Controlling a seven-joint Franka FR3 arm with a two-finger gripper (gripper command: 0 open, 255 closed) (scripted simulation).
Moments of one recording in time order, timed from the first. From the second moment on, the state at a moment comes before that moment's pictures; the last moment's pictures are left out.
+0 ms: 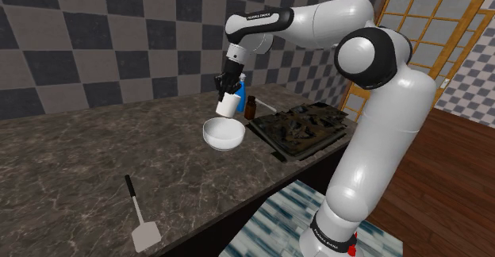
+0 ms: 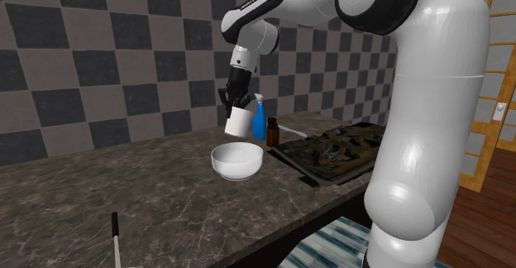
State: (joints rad) arm -0.09 0.03 -0.15 -1.85 0.34 1.83 -0.01
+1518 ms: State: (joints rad) arm -0.09 0.04 -0.15 -1.93 0.35 1.91 -0.05
